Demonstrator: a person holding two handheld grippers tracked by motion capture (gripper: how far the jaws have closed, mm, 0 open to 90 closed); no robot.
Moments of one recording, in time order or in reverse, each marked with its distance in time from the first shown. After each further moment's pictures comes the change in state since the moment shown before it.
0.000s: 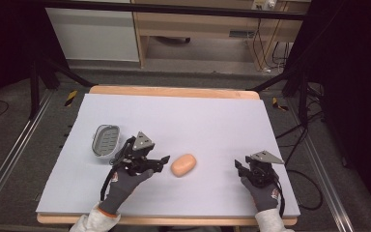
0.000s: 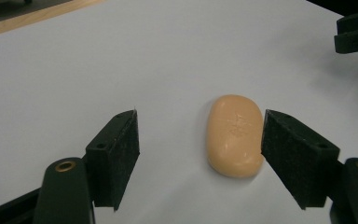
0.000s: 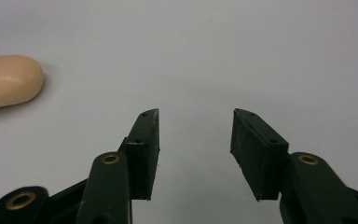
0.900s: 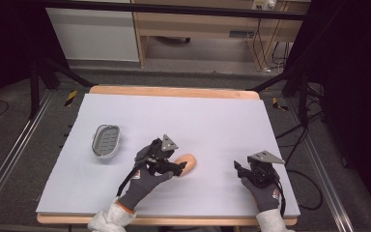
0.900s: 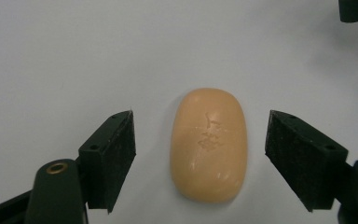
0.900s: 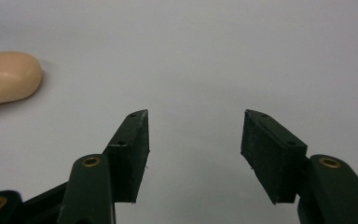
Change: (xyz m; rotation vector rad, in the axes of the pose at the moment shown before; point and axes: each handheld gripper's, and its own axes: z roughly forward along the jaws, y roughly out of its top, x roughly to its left) left arm -0.031 0.011 0.051 0.123 -0.030 0.080; right arm -0.003 -0.001 0.000 0.010 0.009 0.003
